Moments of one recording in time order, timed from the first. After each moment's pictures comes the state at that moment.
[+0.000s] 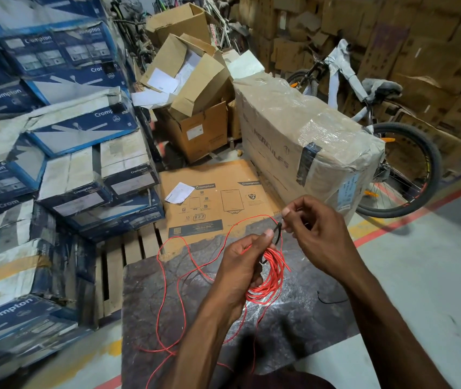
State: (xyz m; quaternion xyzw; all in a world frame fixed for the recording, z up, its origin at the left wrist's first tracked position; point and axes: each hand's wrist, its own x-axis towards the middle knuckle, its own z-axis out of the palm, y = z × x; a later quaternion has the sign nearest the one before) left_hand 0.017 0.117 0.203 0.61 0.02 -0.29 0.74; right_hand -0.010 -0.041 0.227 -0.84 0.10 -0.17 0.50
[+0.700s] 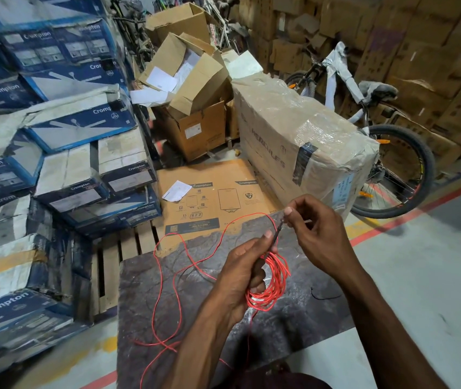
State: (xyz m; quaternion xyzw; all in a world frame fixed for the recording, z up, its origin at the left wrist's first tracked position) left_hand -0.003 0.113 0.194 0.55 0.02 -0.34 0.76; right_hand -0.020 -0.050 0.218 -0.85 0.10 -0.20 0.47
